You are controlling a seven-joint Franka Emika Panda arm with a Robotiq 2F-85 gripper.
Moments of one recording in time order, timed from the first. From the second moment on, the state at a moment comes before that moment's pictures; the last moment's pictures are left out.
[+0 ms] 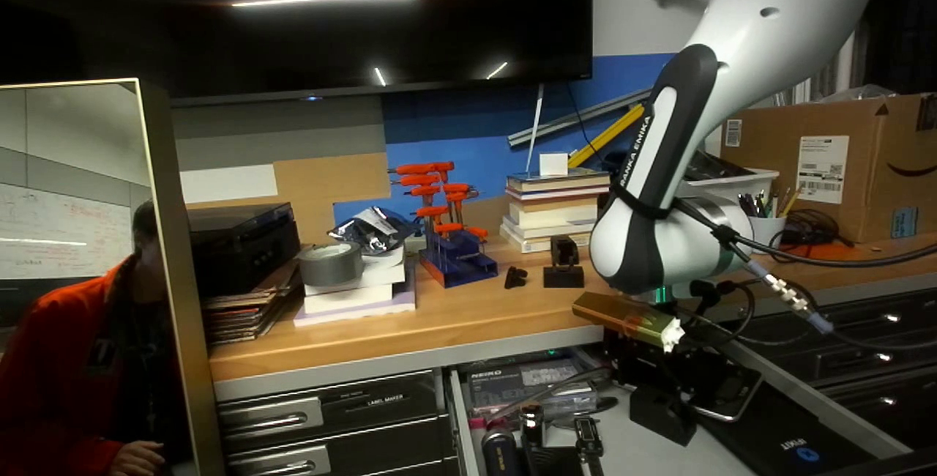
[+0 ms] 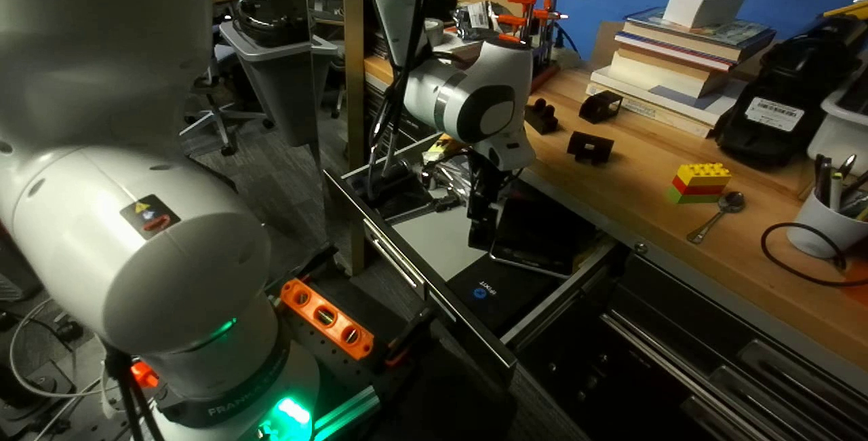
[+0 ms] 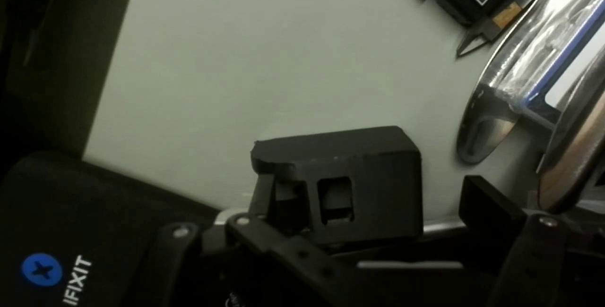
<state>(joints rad) 0.04 0.40 -0.12 -2.40 0.08 2.75 1.20</state>
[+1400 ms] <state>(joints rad) 0.01 0.46 -0.09 -2.36 0.22 2.77 0.93</state>
